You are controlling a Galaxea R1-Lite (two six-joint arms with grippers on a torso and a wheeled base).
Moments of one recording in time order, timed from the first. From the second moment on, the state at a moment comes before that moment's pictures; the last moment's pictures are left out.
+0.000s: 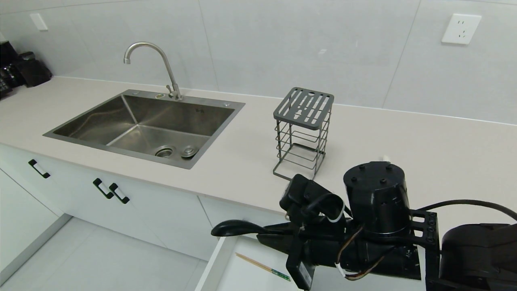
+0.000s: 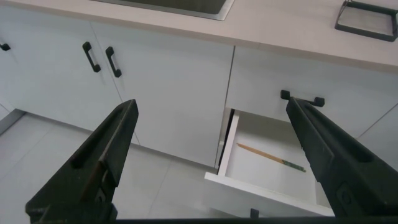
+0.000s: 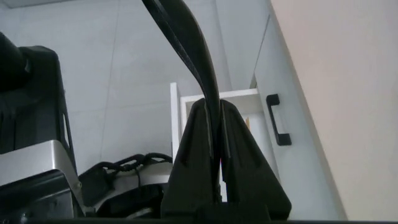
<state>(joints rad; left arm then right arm) 0.00 0.00 0.00 0.00 0.03 -0.04 0.94 1.80 -0.83 -0.66 0.20 -0.18</state>
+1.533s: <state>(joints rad) 0.00 0.00 0.00 0.00 0.03 -0.04 1.00 1.84 -0.90 -0.63 0.10 -0.07</state>
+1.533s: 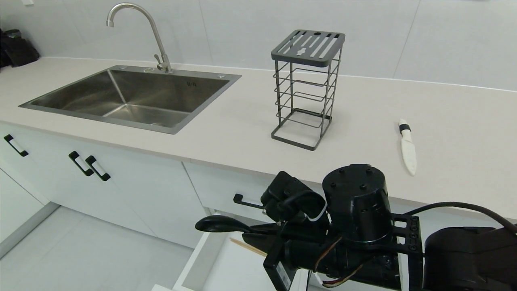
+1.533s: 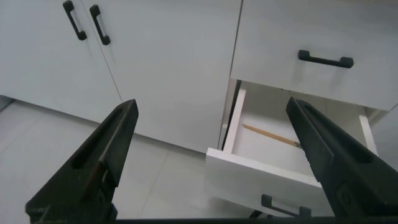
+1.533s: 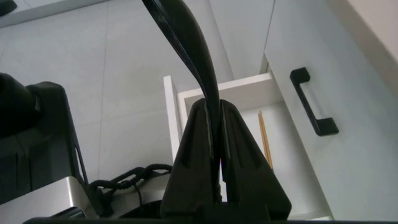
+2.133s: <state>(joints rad) 0.00 0.00 0.00 0.00 0.03 -0.04 1.00 1.84 -0.91 -0.63 0.11 -0.07</state>
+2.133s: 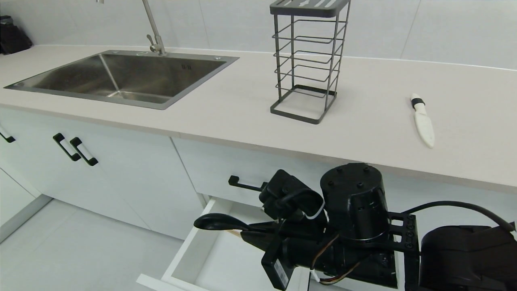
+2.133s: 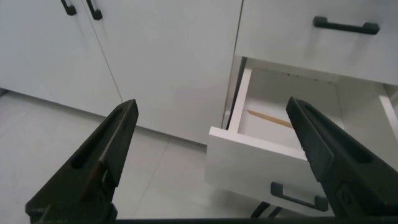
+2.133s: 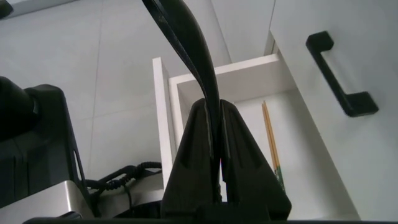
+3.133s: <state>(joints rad) 0.00 0.00 0.00 0.00 0.03 -0.04 0.99 1.74 -0.81 -0.67 0.10 -0.09</state>
